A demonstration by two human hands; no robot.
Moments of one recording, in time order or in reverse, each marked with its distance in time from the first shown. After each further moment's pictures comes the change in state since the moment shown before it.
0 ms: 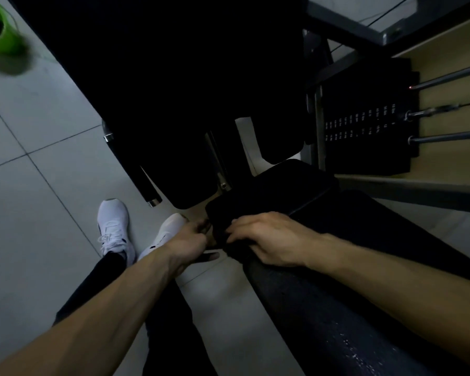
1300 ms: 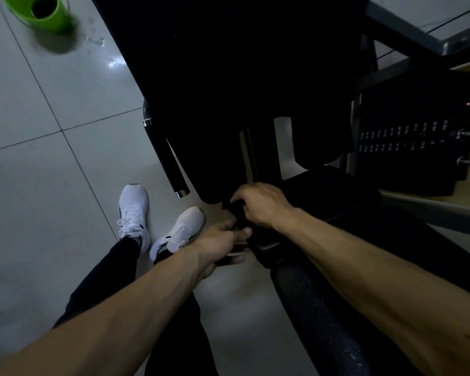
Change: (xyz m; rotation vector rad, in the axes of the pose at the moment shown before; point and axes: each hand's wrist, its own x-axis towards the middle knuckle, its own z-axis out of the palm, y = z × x) left_hand 0.006 -0.010 -0.001 -0.150 0.000 -0.084; right_hand 0.128 0.022 0.024 -0.150 0.001 0.305
